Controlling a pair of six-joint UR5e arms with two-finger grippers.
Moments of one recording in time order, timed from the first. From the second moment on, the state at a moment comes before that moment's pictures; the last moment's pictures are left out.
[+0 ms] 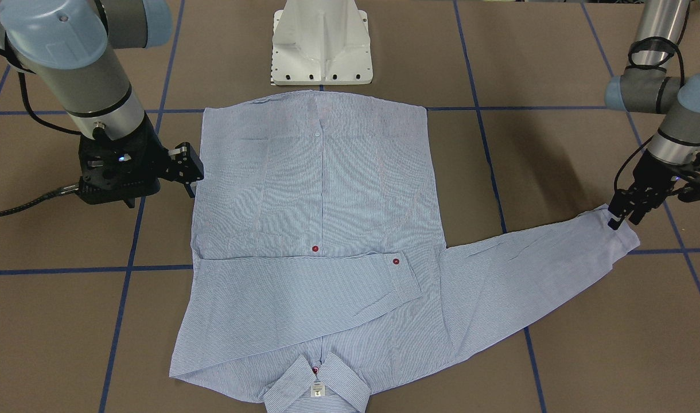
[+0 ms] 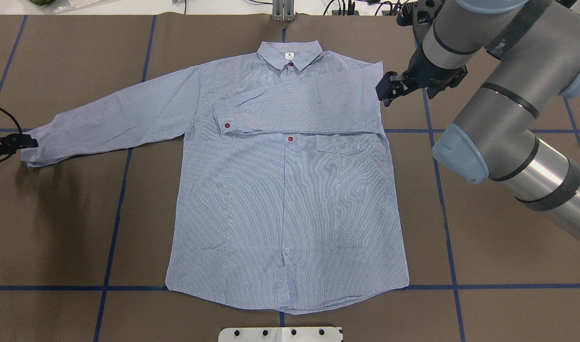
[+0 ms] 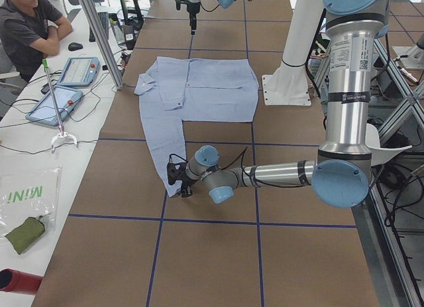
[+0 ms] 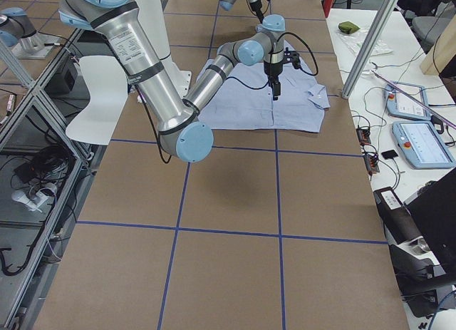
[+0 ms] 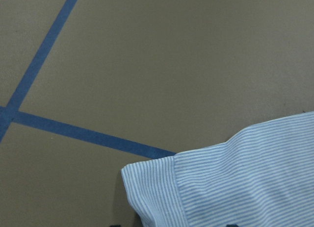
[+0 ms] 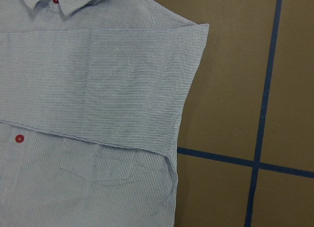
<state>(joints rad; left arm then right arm) -0.97 -1.55 -1.34 -2.72 -1.87 -1.20 0.88 -0.99 1.85 -1.78 2.03 0.72</state>
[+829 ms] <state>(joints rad) -0.98 -1.54 -1.35 -2.72 -1.89 -1.20 0.88 -0.99 1.85 -1.78 2.03 0.73</state>
